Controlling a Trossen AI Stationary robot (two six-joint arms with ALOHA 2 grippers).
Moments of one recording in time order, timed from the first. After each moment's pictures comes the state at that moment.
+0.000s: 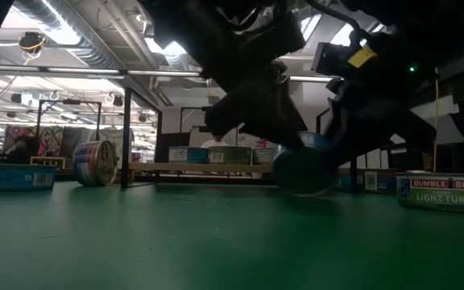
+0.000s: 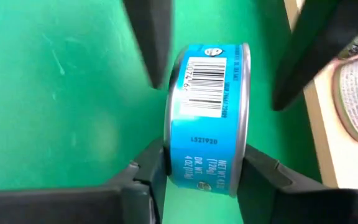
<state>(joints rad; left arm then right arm) -0.14 2.00 1.31 -0.06 -0.31 0.51 0.40 1.67 0.90 -0.35 0.58 0.21</state>
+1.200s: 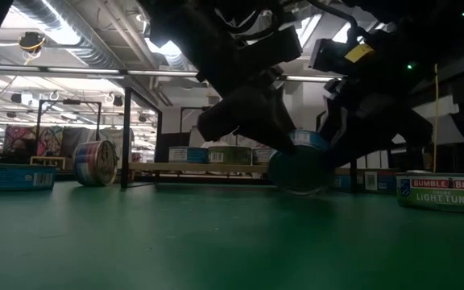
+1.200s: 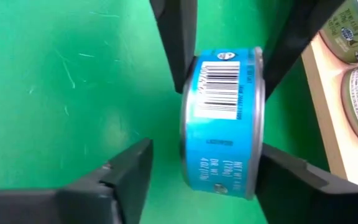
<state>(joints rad) -0.14 2.00 1.31 -0.10 -0.35 0.49 0.40 1.67 0.90 -0.31 0.58 0.21</state>
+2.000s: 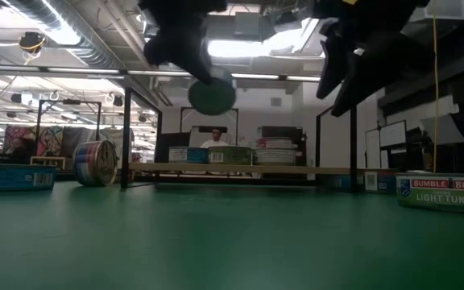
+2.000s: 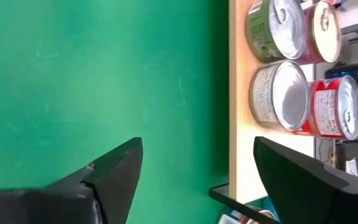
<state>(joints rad) -0.13 1.63 1.31 -0.70 -0.78 0.28 0.40 1.66 1.25 -0.94 0.63 0.20</state>
